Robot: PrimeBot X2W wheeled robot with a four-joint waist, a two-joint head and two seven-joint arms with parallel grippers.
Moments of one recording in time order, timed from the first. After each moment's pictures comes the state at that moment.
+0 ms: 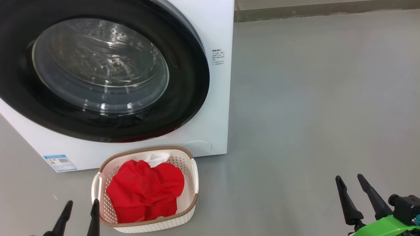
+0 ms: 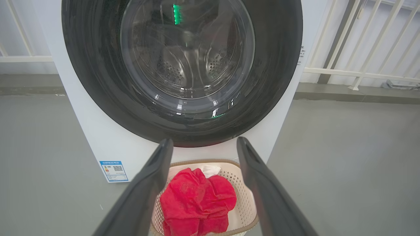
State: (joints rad) left arm 0.06 0.15 0.08 0.23 -0.28 -0.13 -0.25; right arm 0.04 -0.21 0.05 0.31 0.53 0.13 -0.26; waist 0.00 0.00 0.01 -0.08
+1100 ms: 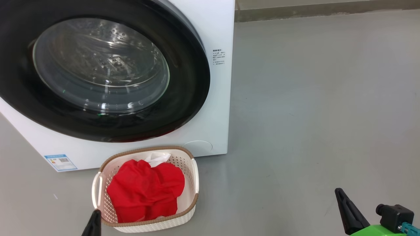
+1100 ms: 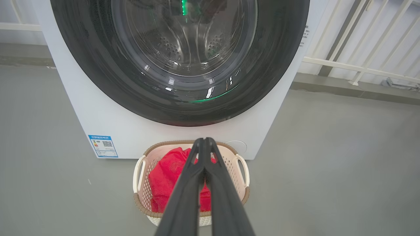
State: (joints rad) left arm 0.07 0.08 0.07 0.30 -0.27 -0.12 -0.24; right arm 0.04 -0.15 0.06 0.39 0.54 0.13 -0.25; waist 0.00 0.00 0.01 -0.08
